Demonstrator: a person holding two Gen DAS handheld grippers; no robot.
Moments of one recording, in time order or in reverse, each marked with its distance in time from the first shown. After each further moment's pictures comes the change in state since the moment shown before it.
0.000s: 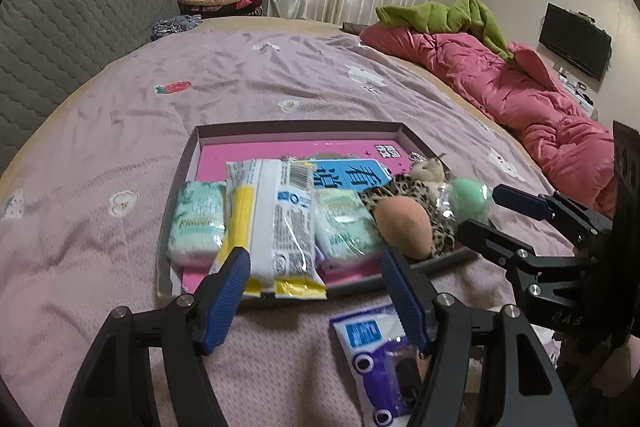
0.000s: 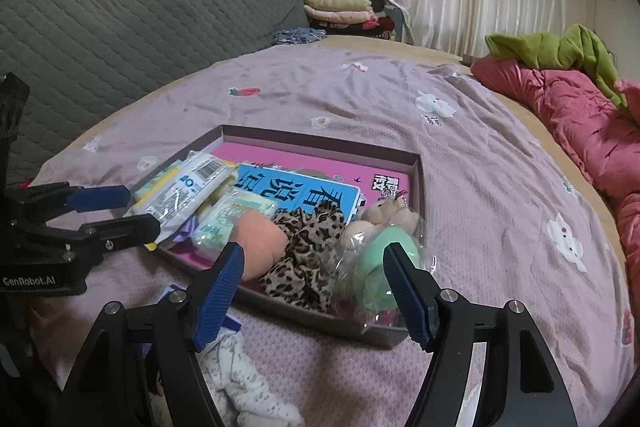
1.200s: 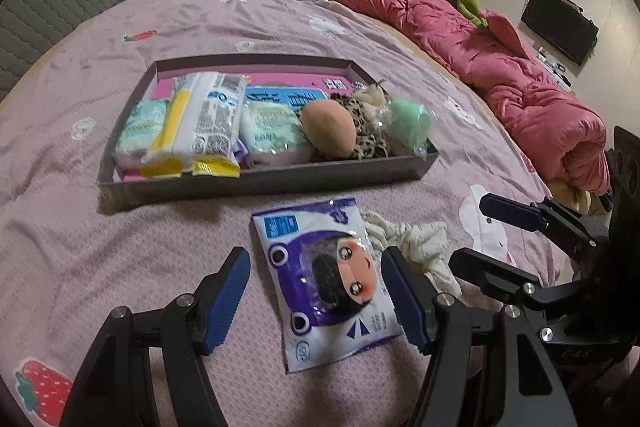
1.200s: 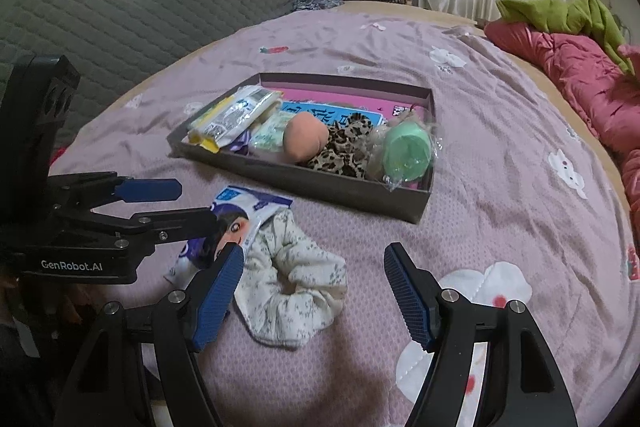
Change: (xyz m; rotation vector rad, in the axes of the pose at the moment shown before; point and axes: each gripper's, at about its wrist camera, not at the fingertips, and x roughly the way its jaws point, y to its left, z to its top) left arm -0.013 -0.036 -0.049 -0.019 0.158 -0.118; right arm -0.058 0.015 -0.057 0.020 0.136 0.083
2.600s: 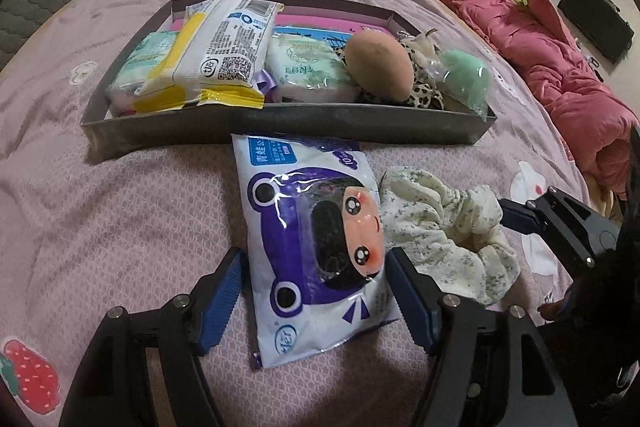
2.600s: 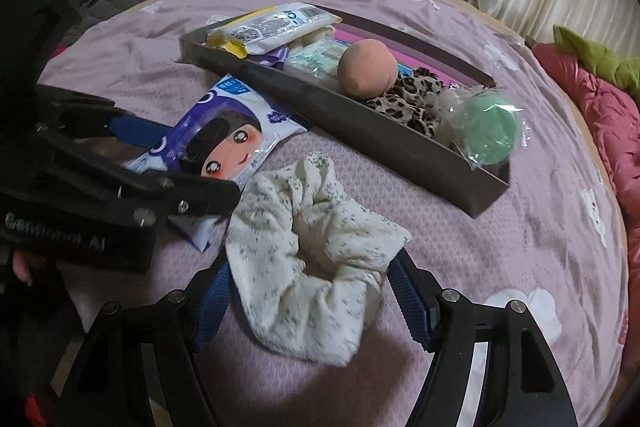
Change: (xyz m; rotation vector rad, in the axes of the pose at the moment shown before) left arm 0.044 0.017 -0.010 -0.068 0.140 0.081; right arm 0.072 0.031 -0.015 -0.245 0.148 -0.025
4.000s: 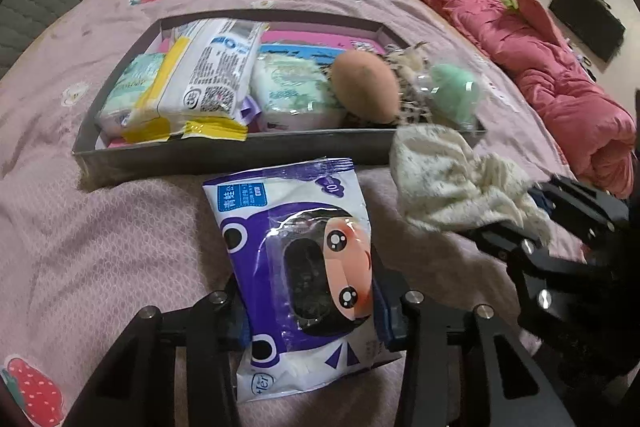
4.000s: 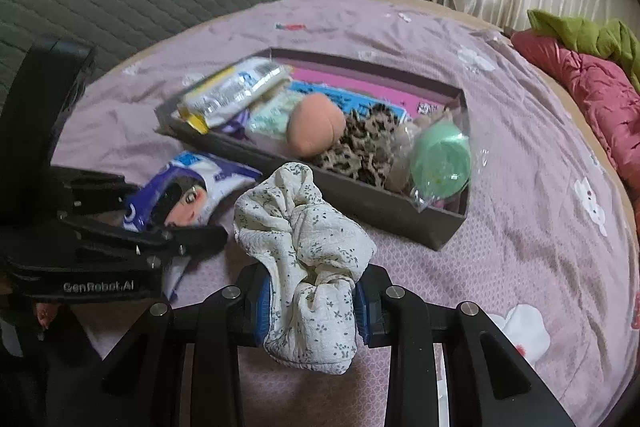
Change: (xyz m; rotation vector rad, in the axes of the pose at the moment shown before) left arm -0.008 -0.010 0.007 0.030 -0.043 -0.020; right arm -0.029 -0.038 0.019 0.140 -0.121 0.043
